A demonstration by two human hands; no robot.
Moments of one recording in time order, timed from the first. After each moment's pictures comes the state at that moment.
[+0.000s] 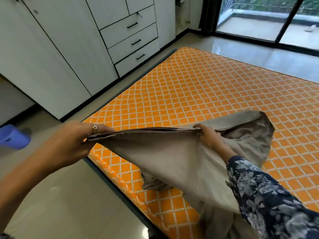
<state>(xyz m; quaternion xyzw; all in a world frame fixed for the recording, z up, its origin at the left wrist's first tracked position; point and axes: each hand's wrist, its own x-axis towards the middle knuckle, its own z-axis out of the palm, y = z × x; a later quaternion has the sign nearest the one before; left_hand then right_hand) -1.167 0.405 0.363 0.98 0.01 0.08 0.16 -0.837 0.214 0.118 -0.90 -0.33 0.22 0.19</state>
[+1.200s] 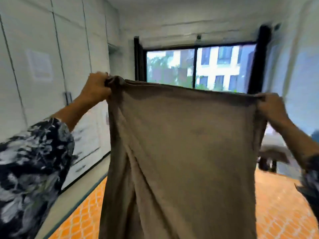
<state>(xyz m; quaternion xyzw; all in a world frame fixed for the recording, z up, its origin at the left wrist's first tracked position) -0.900 0.574 0.615 0.89 0.00 0.45 0.12 -0.774 0.112 0.559 -0.85 -0.09 -0.40 0.34</state>
